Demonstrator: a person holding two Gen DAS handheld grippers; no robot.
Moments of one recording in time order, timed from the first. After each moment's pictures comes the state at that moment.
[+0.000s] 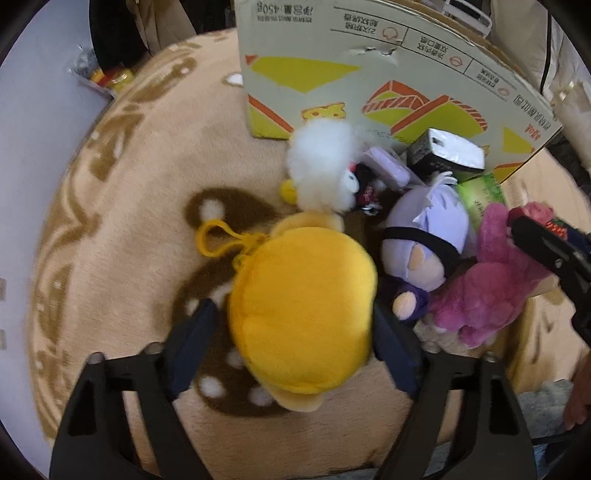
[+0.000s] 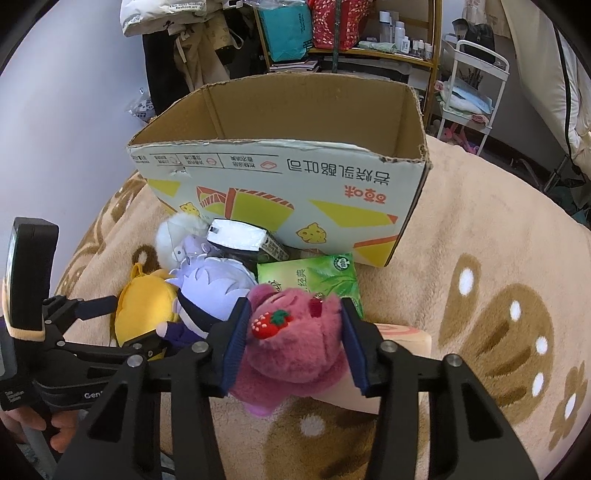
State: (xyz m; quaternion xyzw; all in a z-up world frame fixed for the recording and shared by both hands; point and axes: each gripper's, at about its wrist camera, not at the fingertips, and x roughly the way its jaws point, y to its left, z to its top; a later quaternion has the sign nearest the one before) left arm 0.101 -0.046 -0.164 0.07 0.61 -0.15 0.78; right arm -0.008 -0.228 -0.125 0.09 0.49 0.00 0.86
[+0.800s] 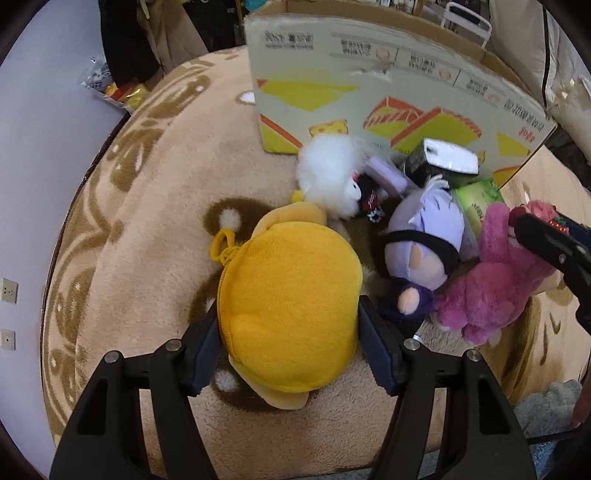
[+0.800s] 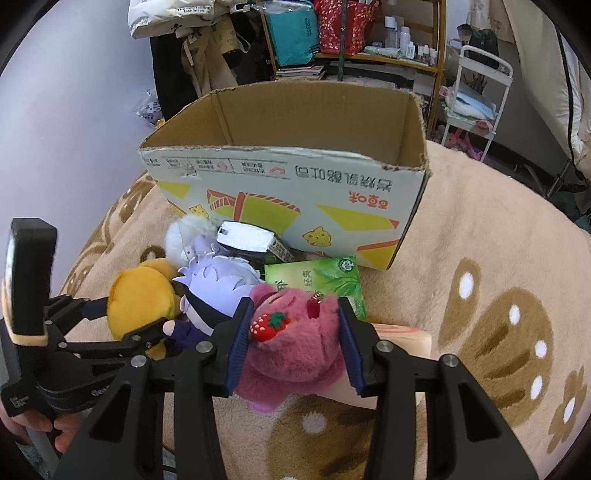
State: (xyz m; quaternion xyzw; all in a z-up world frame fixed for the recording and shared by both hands) left arm 0.088 -0.046 -0.146 0.10 0.57 -0.12 0.80; right arm -0.015 -0.225 -0.117 0.09 0.48 0.00 0.87
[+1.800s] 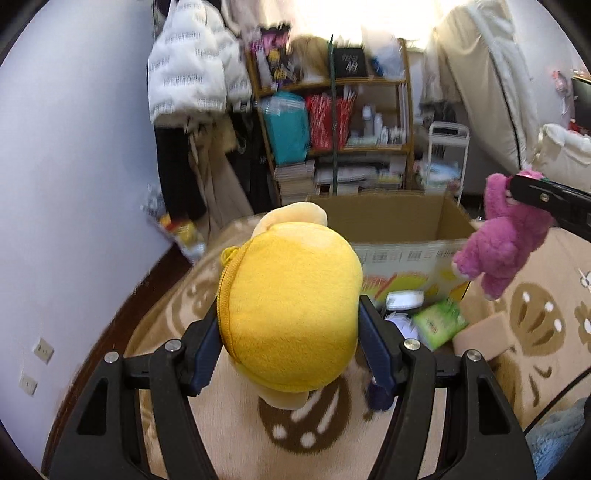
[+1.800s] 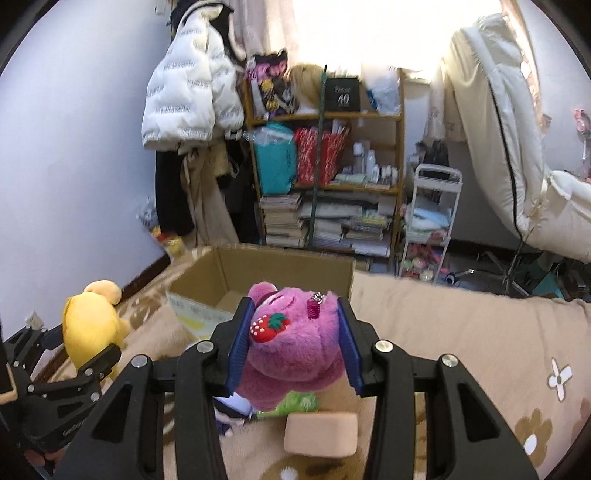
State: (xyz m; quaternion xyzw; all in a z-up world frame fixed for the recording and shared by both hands) left arm 0.021 -0.039 -0.020 0.12 0.29 -0.10 0.94; right arm -0.062 -0.238 0.010 0.06 0.25 -0.06 0.96
